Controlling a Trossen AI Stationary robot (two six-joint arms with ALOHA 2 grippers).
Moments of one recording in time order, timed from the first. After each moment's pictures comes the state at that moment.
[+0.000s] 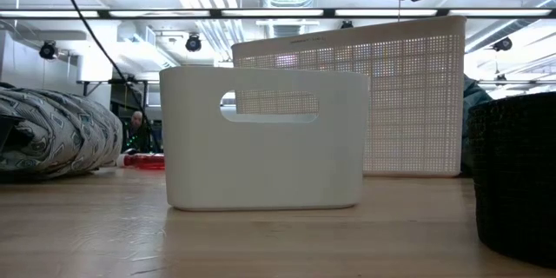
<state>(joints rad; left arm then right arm) -0.61 1.23 0.71 0.08 -0.43 -0.07 0.49 1.51 0.68 0.81 1.07 -0.24</state>
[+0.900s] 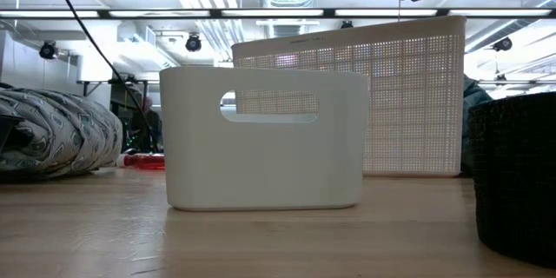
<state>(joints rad) -0.61 1.18 0.69 0.07 -0.44 -0.09 0.49 1.51 0.68 0.81 1.07 -0.24</state>
